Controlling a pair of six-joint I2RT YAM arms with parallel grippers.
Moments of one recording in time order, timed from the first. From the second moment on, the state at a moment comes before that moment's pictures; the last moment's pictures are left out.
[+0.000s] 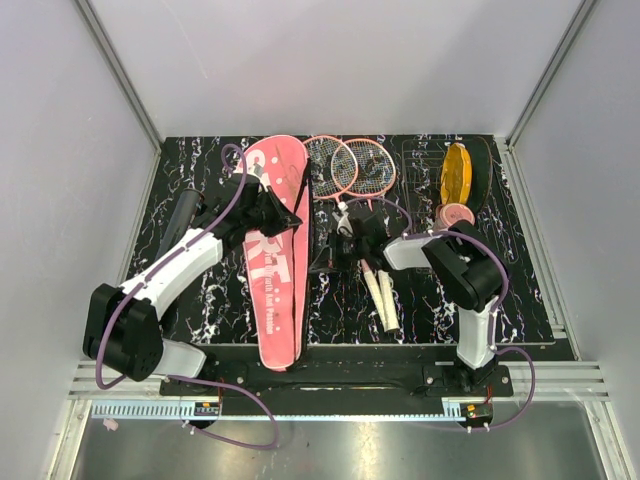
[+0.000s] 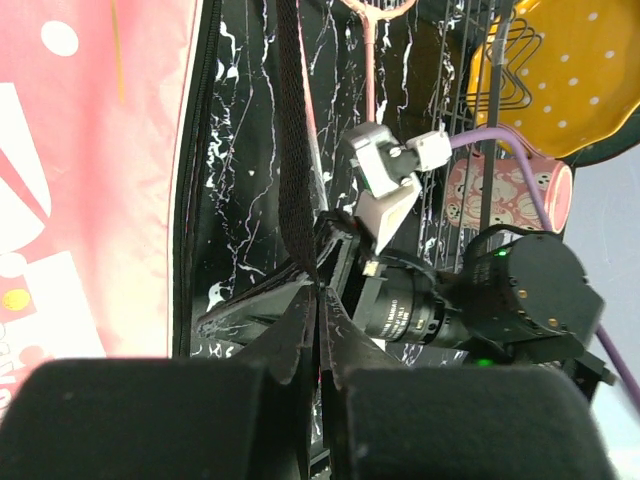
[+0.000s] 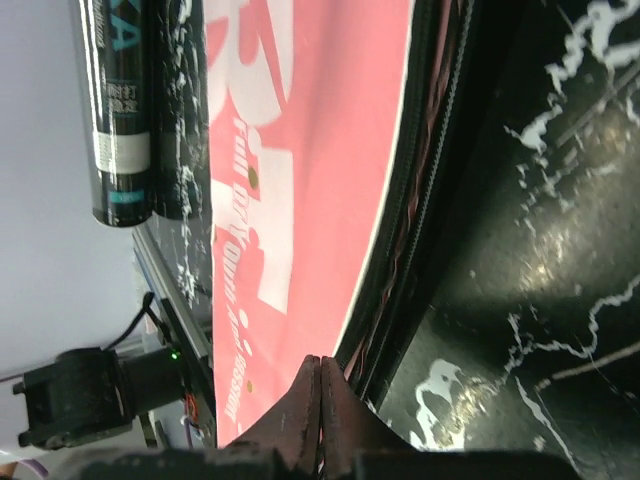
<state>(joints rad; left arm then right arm) -0.41 1.38 1.01 -0.25 0.23 -0.89 0.64 1.95 0.94 0.34 -0.61 0.84</state>
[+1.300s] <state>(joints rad) -0.44 1.36 1.00 -0.24 0.21 -0.92 0.75 2.05 0.88 0.55 -0.68 1.09</state>
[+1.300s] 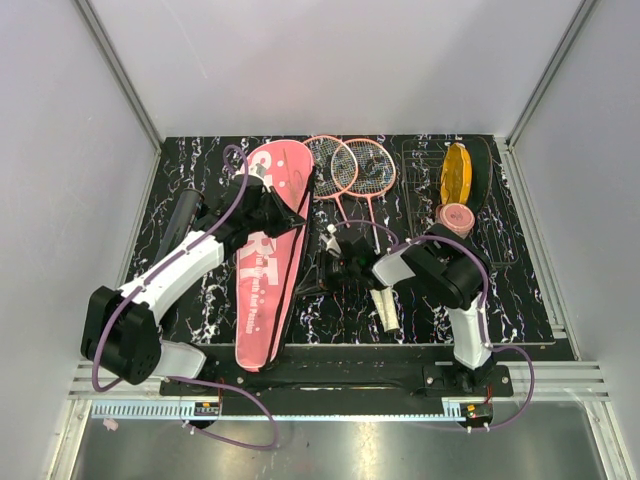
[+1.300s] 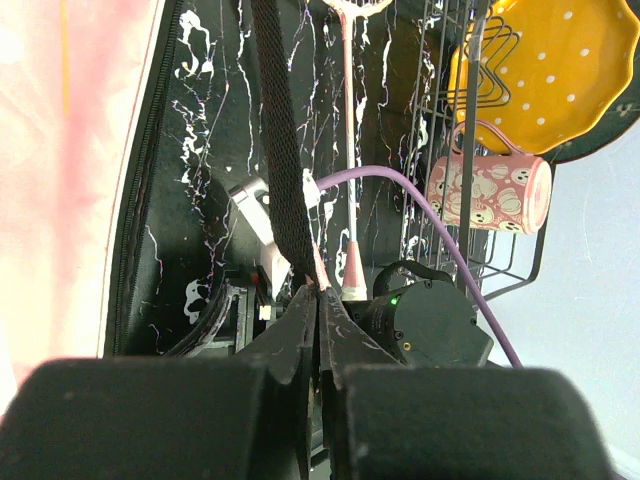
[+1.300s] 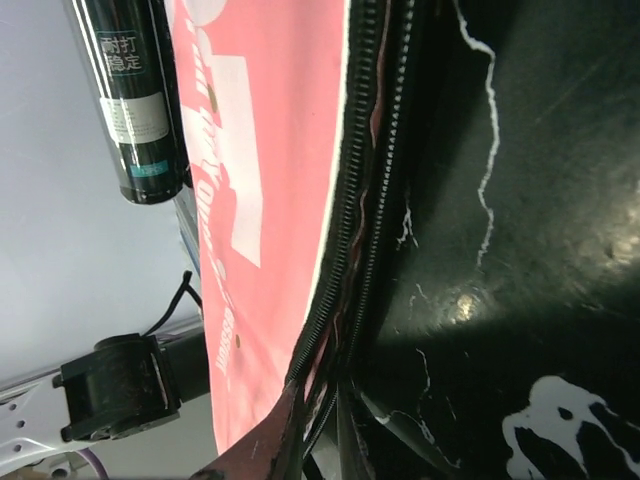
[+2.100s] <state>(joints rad) -0.47 1.38 1.00 -0.21 0.21 -0.94 0.76 2.03 0.93 0.44 -0.66 1.11</state>
